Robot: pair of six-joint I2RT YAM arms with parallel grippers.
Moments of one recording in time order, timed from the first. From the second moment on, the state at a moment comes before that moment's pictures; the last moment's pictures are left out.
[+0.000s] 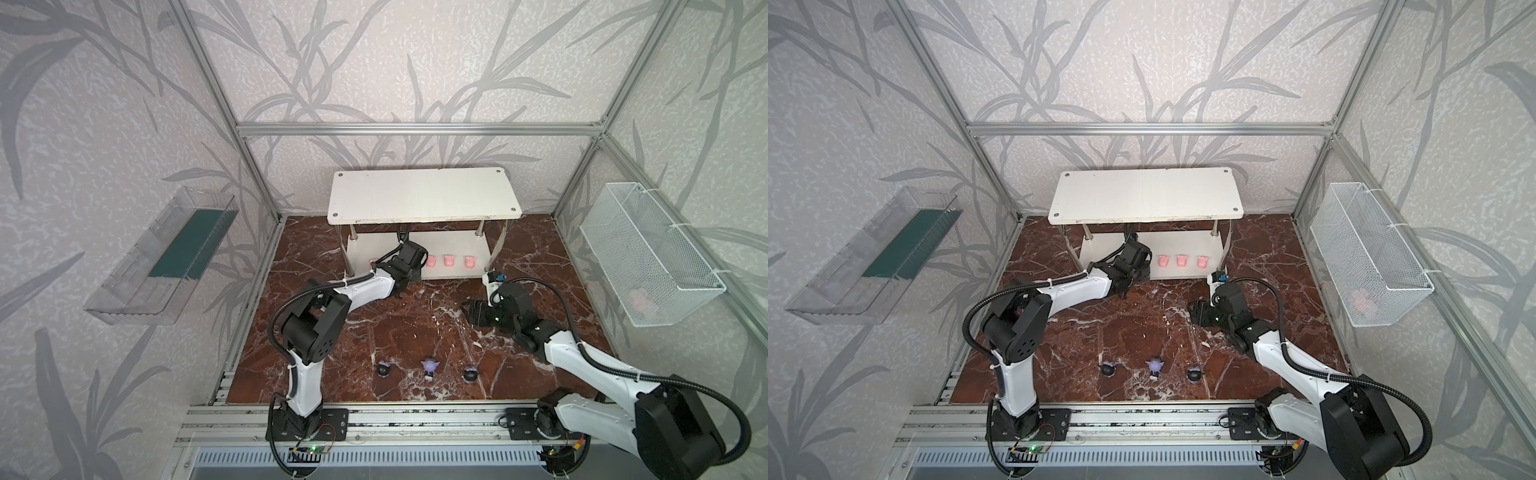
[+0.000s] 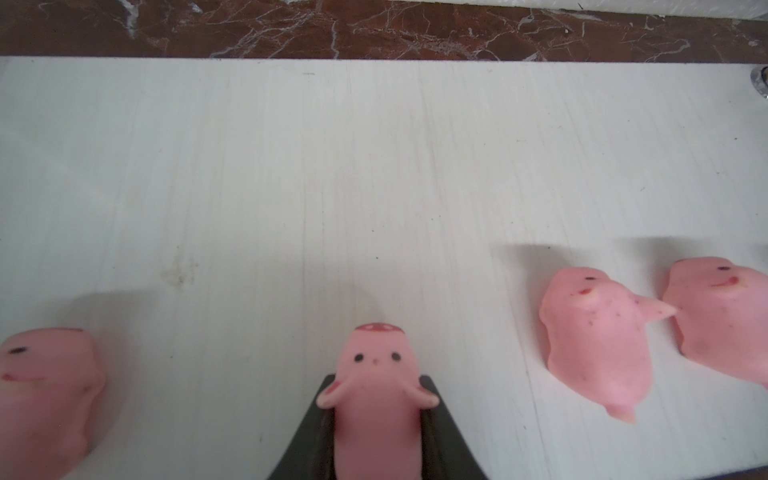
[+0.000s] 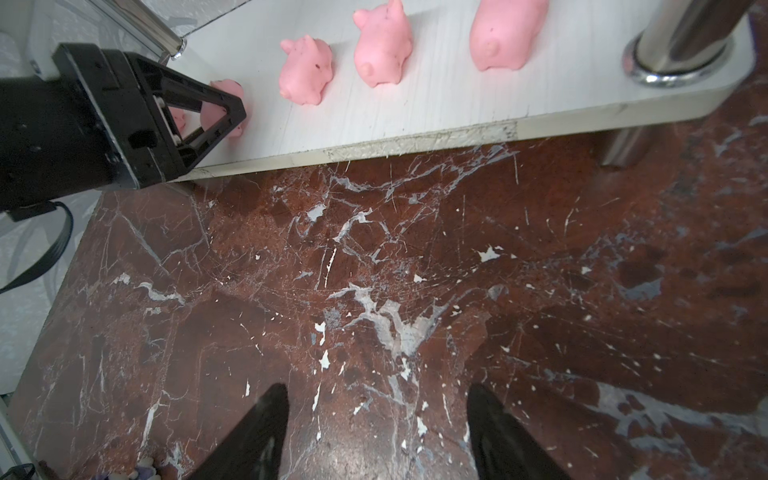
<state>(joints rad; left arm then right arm) -0.63 1.94 1.30 -0.17 -0.35 -0.50 0.46 1.13 0.50 -0.04 -0.14 0.50</state>
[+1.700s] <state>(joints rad) -0.76 1.38 0.98 -0.23 -0.36 -0.57 0.45 0.92 0.55 -0.28 -0.17 0.46</state>
